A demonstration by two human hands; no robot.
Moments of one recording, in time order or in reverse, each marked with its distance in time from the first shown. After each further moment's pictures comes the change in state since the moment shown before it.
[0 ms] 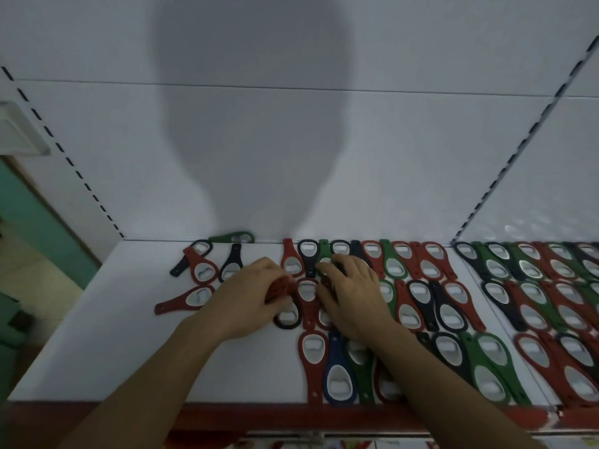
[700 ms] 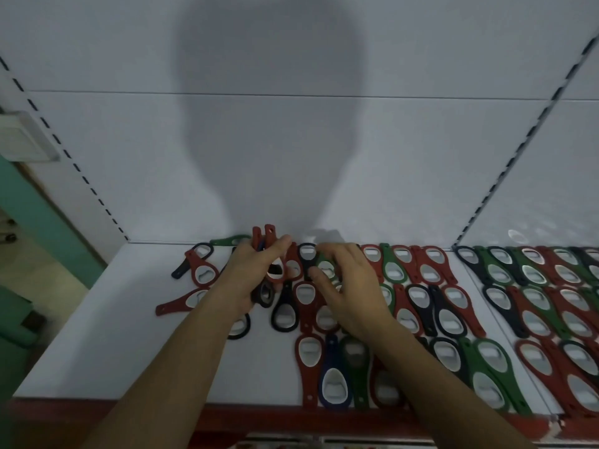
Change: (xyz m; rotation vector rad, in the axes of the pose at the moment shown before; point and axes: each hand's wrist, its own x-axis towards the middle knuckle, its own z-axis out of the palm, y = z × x) left_hand 0.037 0.031 -0.016 -1.182 0.257 -0.503; right_hand 0.007 -0.019 -0.039 0.467 0.195 -0.021
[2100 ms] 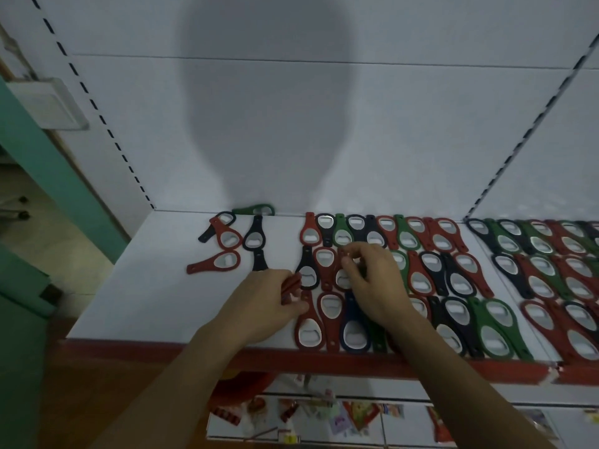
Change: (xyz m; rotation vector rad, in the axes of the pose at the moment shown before) left_hand -0.093 -0.043 -0.039 1.043 -0.156 0.303; right_hand -0.045 0.001 0.009 -0.080 -0.038 0.156
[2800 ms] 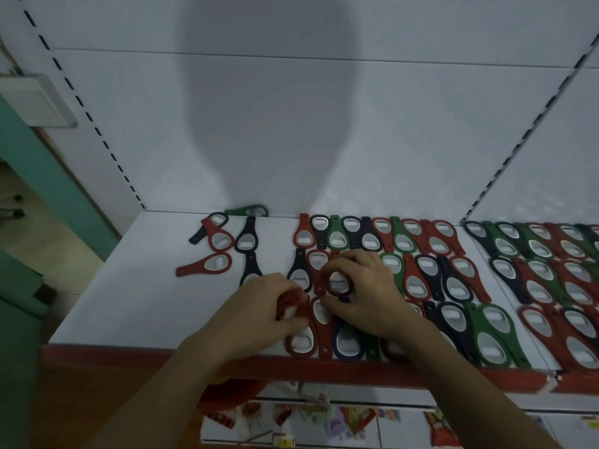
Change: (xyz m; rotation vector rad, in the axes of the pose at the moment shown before) left_hand -0.003 0.000 0.008 0.008 -0.006 0.166; right_hand -0.007 -0.001 -0.016 -0.223 -0.252 -0.191
